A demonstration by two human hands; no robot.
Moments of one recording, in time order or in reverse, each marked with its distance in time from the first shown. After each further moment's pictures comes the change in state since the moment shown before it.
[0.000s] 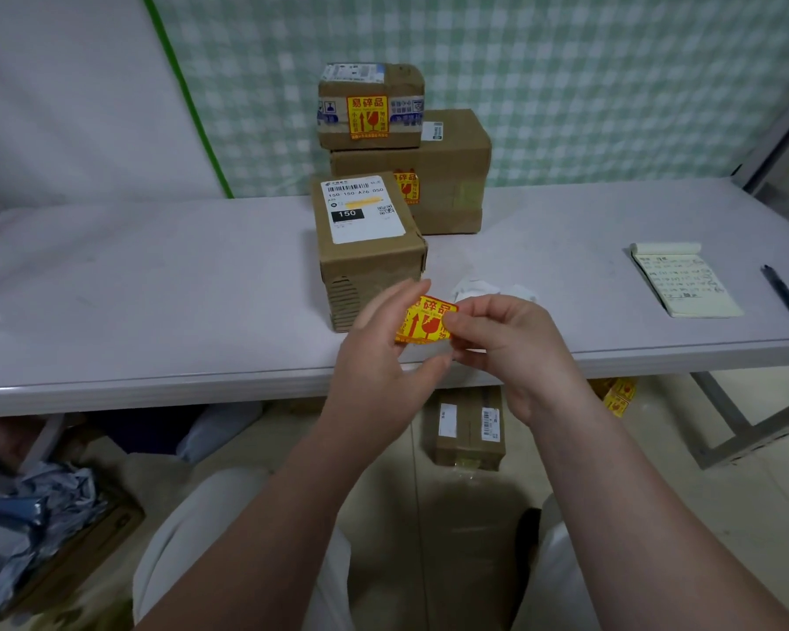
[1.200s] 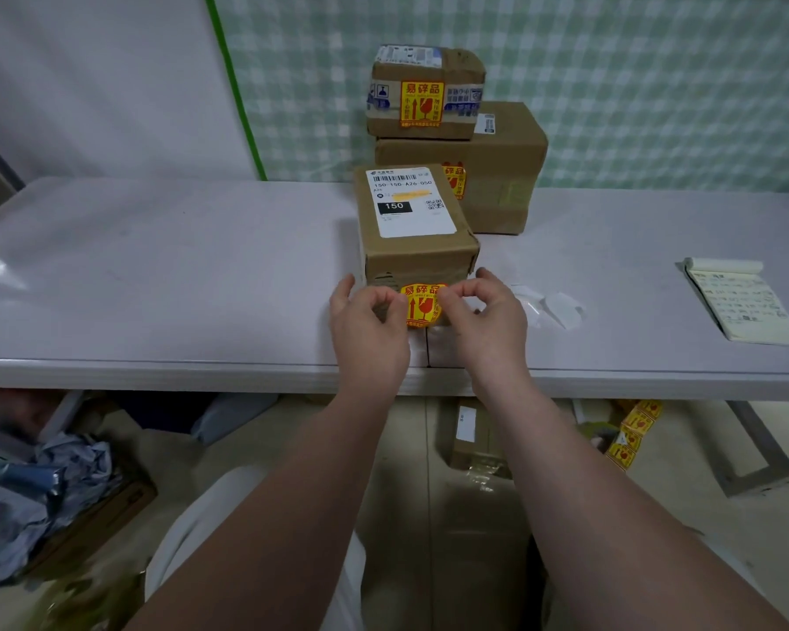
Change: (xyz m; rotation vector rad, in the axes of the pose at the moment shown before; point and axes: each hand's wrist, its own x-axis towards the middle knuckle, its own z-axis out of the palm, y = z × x) left_hand 0.045 -0.047 -0.009 0.003 0.408 -0.368; right_hand 0.060 0.038 0.062 -0.366 0.257 -0.224
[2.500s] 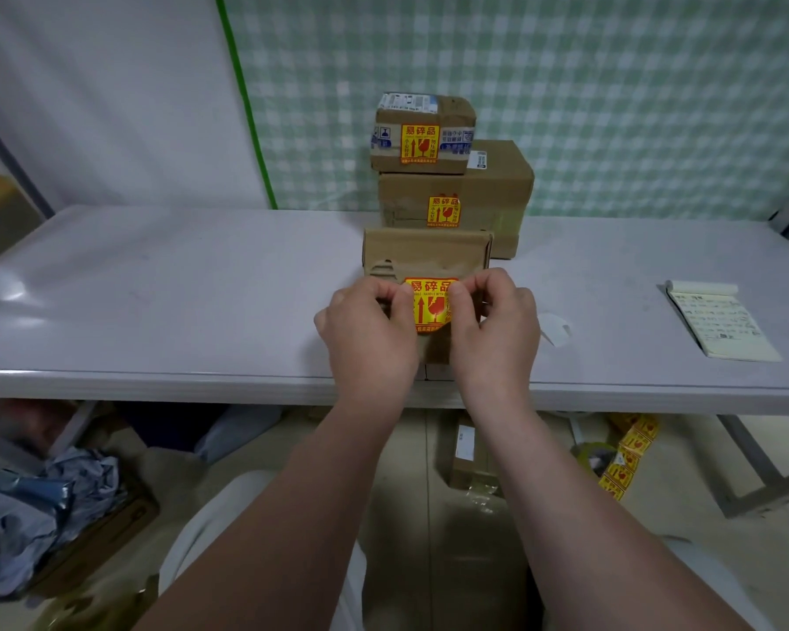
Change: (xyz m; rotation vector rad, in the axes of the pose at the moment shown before) left_hand -0.023 0.046 -0.024 0.122 0.129 0.140; right_hand -0.037 -0.041 -0.023 -0.120 0.163 -0.237
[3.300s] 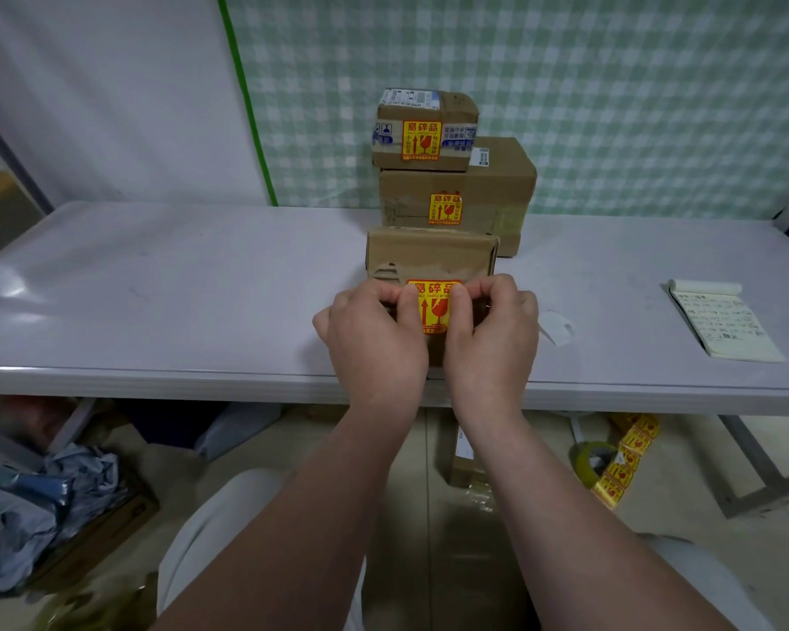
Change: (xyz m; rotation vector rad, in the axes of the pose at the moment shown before) left_hand -0.008 0.004 0.006 0.073 0.074 -0.033; right_hand -0.008 0.002 0.009 -0.084 0.109 -0.017
